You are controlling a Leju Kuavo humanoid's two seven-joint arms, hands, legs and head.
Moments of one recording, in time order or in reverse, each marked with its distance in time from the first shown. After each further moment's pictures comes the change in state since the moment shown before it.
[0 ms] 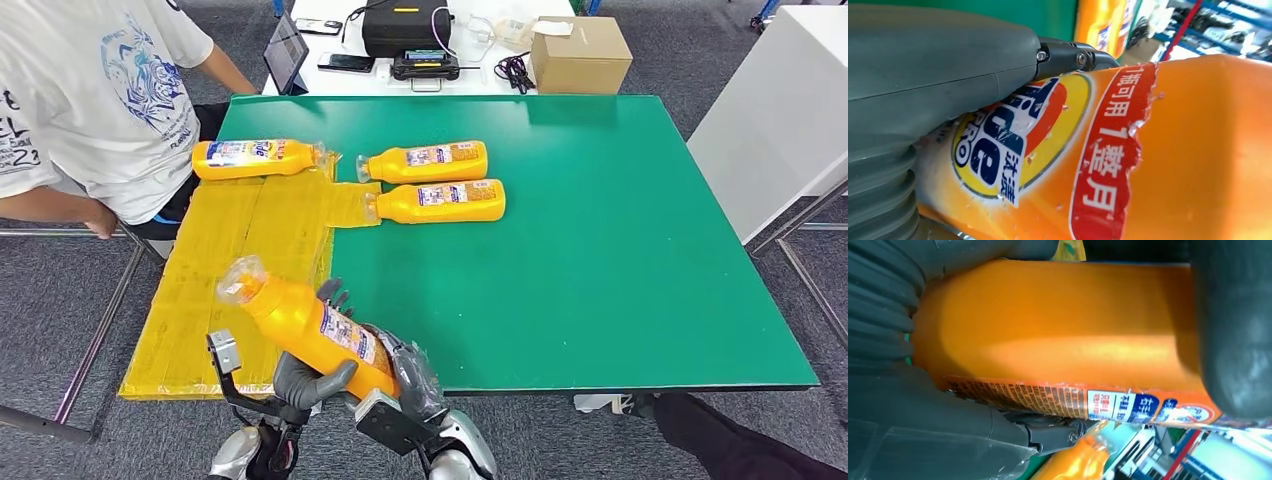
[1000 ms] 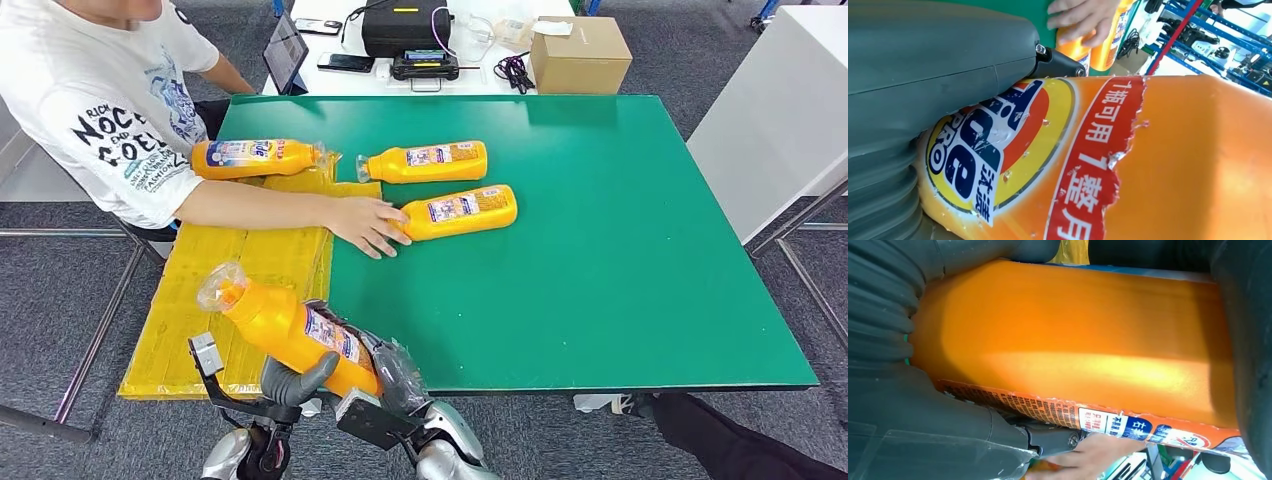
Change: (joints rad) left arm 0.010 -0.004 0.034 -0.002 0.029 -0.069 0.028; right arm -0.081 0.022 0.068 0.149 -0.018 0.003 -0.015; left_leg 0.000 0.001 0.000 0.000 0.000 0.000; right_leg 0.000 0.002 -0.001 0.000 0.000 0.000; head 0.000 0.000
